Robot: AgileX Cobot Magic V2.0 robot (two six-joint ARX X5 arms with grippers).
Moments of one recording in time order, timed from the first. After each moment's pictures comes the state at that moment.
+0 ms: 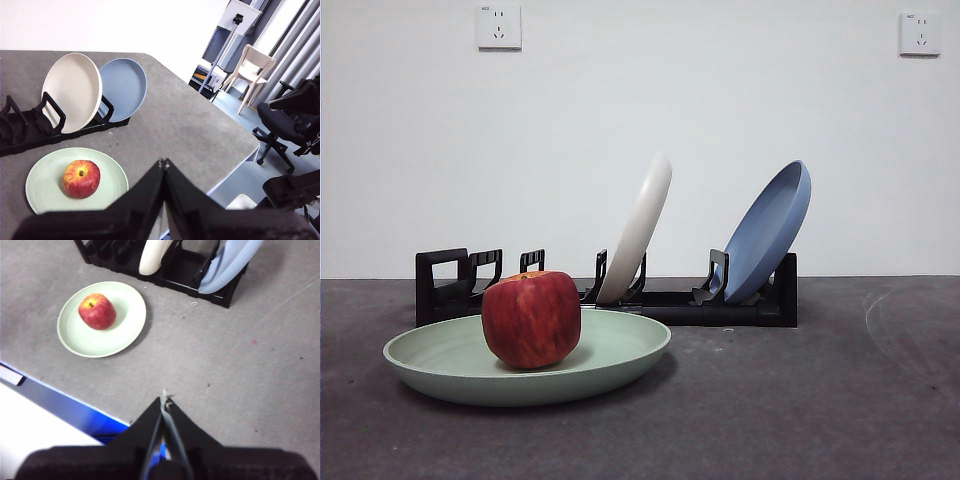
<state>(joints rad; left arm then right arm) -1.17 0.33 1.10 -0.99 -0.34 -0.48 0.86 0.75 1.35 -1.36 0.22 0.30</state>
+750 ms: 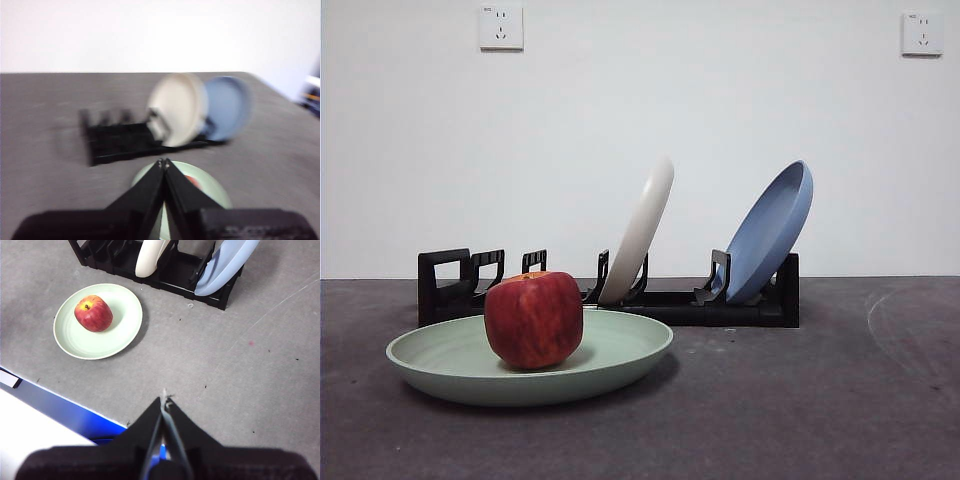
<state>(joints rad) -0.70 0.32 0.96 -0.90 -0.36 -0.32 0.86 0.75 1.35 -1.36 0.24 0.30</state>
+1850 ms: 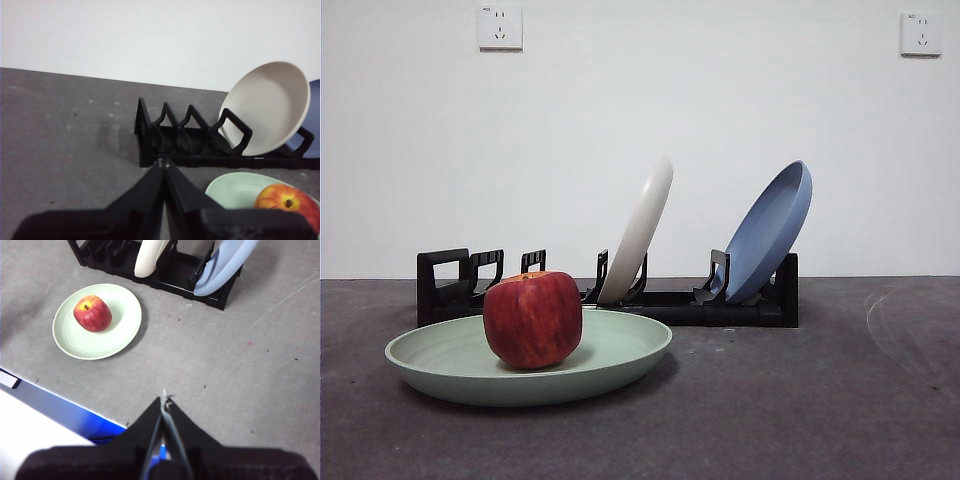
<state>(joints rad) -0.07 0.01 0.04 -0.08 0.10 -0.19 0.86 0.75 1.35 -1.36 0.24 0.30</state>
